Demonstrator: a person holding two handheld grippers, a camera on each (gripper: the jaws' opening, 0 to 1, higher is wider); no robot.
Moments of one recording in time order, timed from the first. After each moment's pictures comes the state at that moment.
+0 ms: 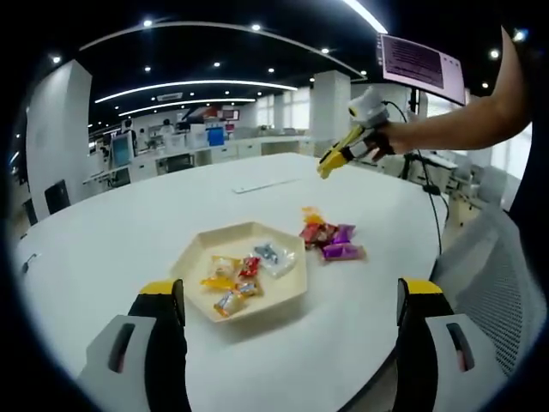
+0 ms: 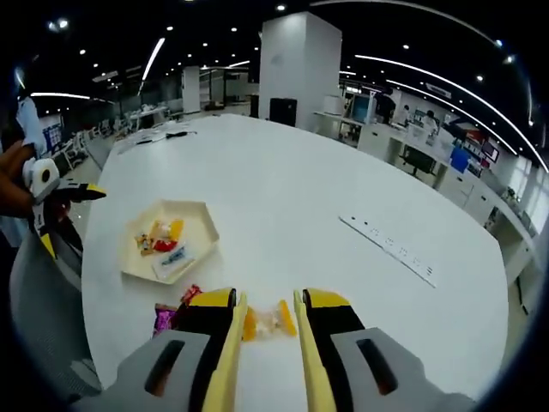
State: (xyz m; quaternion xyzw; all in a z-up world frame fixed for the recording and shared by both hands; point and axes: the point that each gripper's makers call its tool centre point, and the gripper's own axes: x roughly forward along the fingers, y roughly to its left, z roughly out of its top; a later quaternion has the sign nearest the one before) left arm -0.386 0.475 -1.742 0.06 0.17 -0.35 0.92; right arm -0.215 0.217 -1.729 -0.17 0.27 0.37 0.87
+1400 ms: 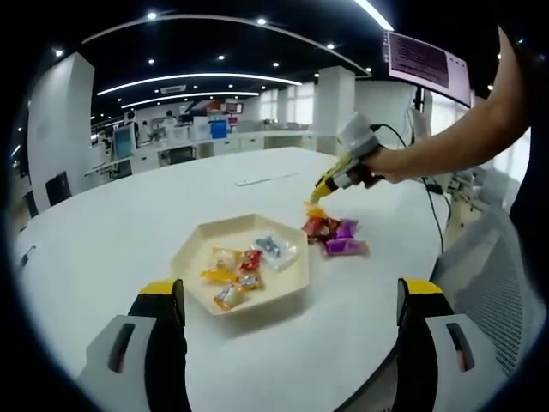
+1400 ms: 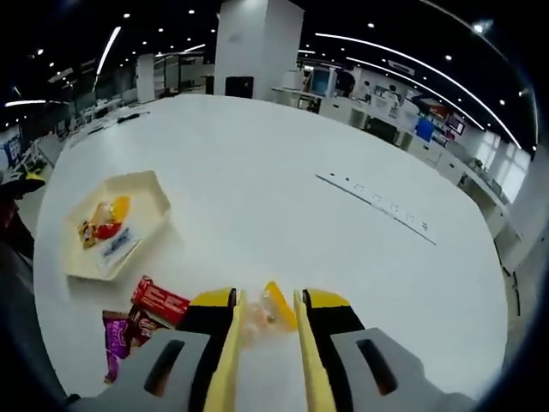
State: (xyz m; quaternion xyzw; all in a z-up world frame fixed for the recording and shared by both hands) left arm -0.384 0.477 -1.749 0.05 0.19 -0.35 0.92; right arm -0.189 0.217 -1.808 -0.16 0.32 0.25 0.90
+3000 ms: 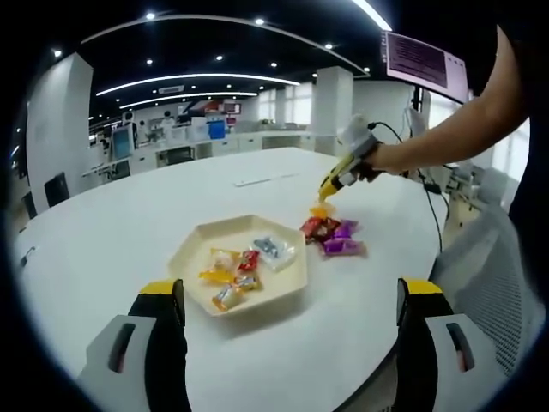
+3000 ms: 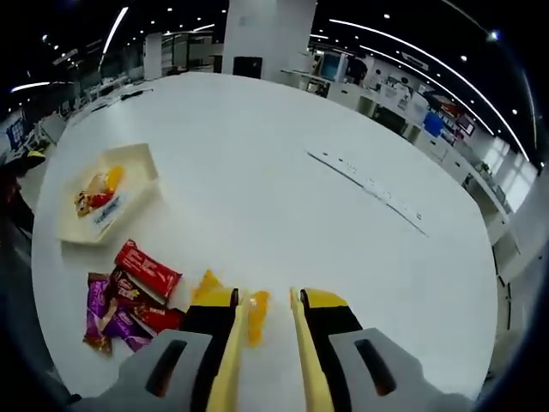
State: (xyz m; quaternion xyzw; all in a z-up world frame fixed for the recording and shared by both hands) left arm -0.385 0.475 -1.749 0.05 0.19 -0.35 0.92; right arm -0.190 0.176 -1.812 -0.21 0.36 0.26 0.87
